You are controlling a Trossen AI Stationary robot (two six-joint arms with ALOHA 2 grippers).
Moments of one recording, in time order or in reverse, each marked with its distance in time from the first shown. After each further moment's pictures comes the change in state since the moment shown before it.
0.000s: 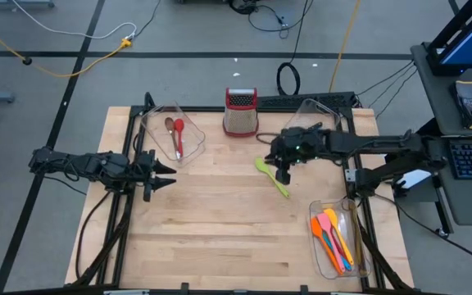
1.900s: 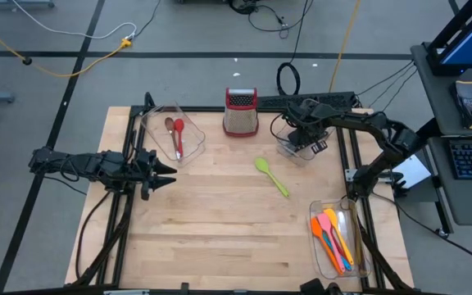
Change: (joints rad) left arm 0.000 0.000 0.000 0.104 0.026 -0.085; right arm -0.525 0.328 -0.001 -0.455 0.396 -1.225
